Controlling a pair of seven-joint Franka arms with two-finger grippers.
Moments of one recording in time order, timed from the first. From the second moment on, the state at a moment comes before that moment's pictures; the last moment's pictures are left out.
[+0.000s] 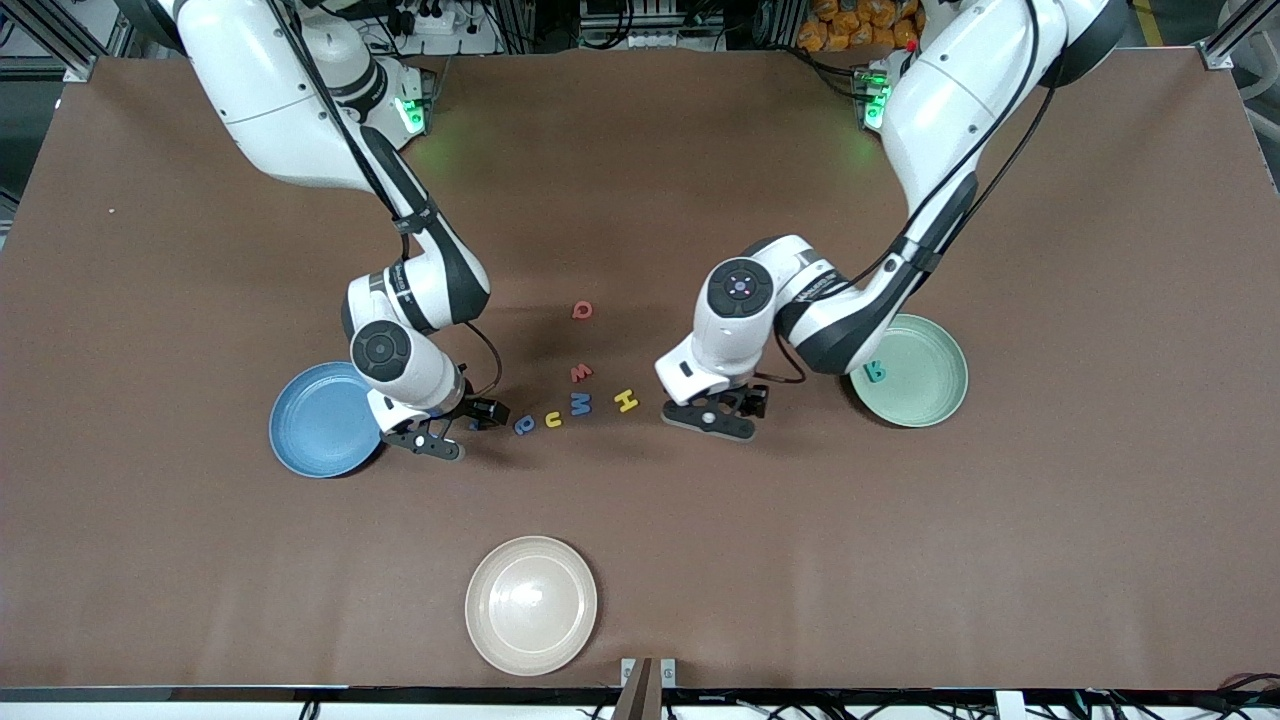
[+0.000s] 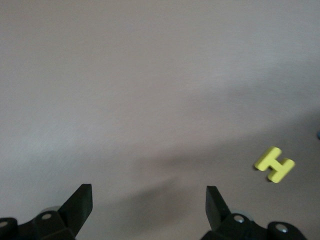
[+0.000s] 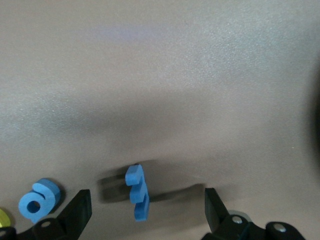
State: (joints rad) left arm -0.28 0.79 -0.47 -1.50 0.51 2.32 -0.54; right arm 0.34 0.64 0.03 -1.84 0.03 2.46 0.62
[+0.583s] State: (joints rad) left arm -0.35 0.85 -0.47 -1.49 0.51 2.51 -0.34; right arm 0.35 0.64 0.03 -1.84 0.03 2.48 0.62
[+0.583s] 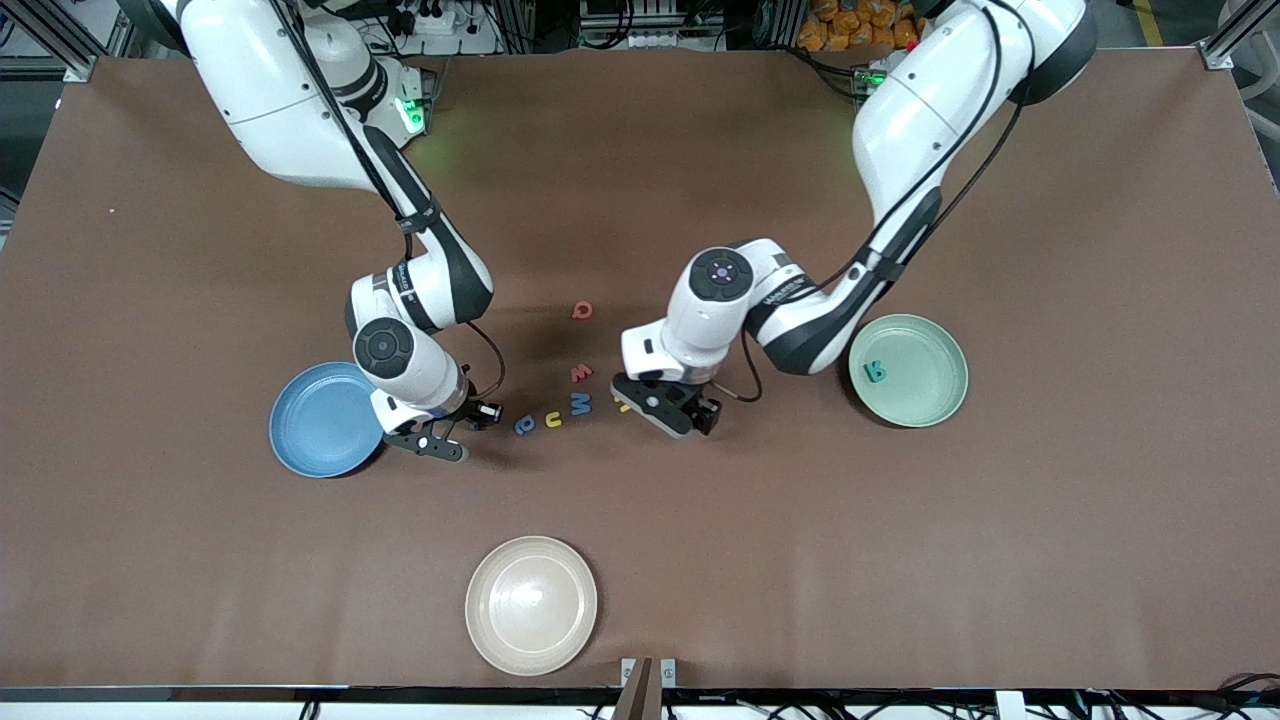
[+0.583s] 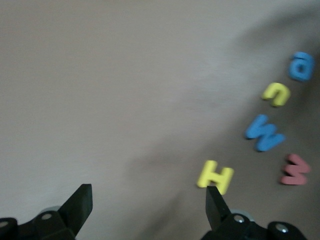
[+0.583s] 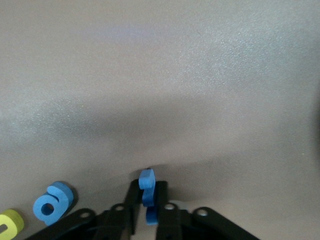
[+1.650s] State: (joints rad) left arm -0.50 0.95 -0.36 -1.43 0.51 2.56 -0.28; right arm 0.00 0.50 0.02 -1.81 0.04 2.20 0.18
